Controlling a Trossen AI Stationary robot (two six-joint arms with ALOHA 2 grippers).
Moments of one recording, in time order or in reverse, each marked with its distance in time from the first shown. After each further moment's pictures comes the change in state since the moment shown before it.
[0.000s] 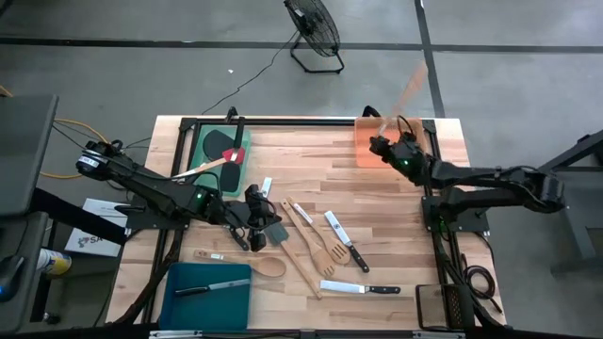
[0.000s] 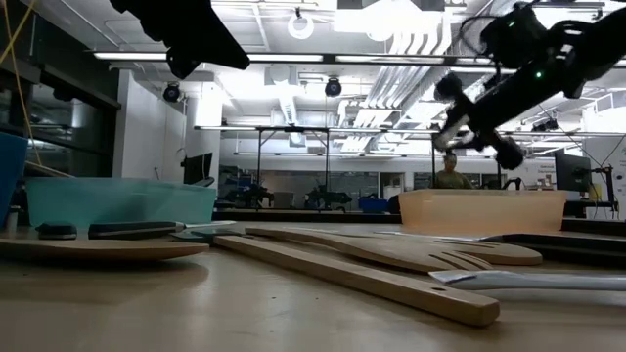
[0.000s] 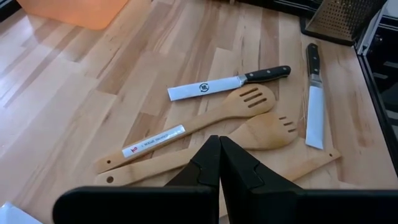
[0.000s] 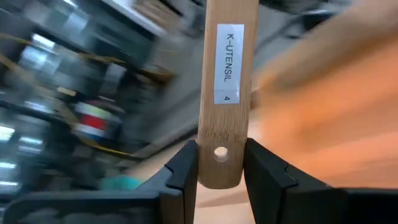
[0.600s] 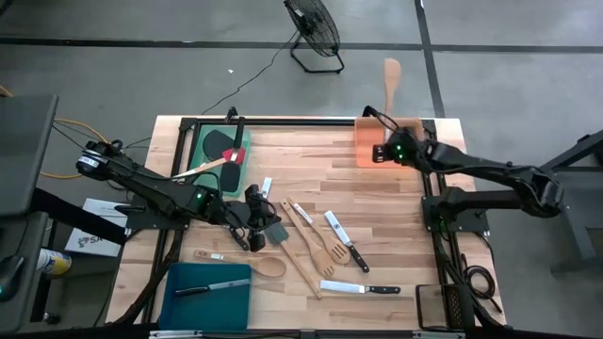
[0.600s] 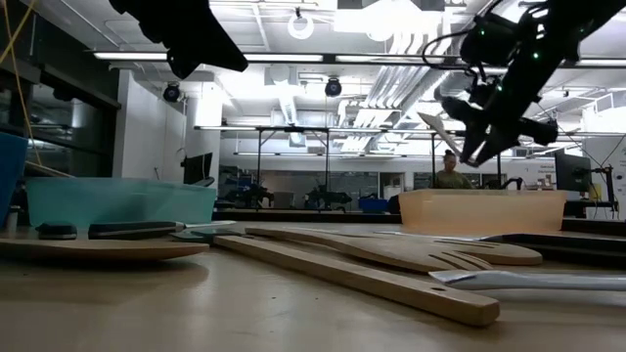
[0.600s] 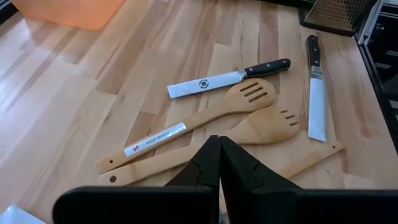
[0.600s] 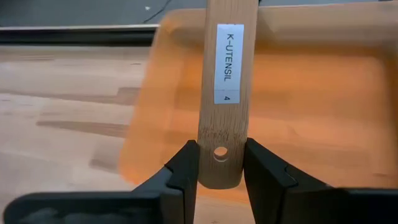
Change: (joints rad) left arm 0.000 0.000 0.000 -0.011 0.010 0.034; right arm -0.140 0.005 0.265 -0.796 -0.140 -0.402
